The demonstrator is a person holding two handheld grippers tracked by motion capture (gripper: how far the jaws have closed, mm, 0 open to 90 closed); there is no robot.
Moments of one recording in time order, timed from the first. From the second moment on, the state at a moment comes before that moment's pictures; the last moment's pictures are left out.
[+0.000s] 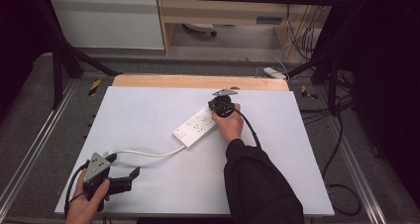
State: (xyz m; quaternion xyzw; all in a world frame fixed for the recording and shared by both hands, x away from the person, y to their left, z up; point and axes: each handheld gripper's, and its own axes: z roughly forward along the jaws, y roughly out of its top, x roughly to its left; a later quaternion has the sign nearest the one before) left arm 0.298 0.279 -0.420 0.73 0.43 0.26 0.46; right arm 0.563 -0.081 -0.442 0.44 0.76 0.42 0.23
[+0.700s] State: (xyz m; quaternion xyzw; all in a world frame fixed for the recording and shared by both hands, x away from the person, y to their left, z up) left arm 0.299 0.277 -0.421 0.74 0.43 0.26 0.45; right arm 0.563 -0.080 -0.445 0.43 0.76 0.43 0.23
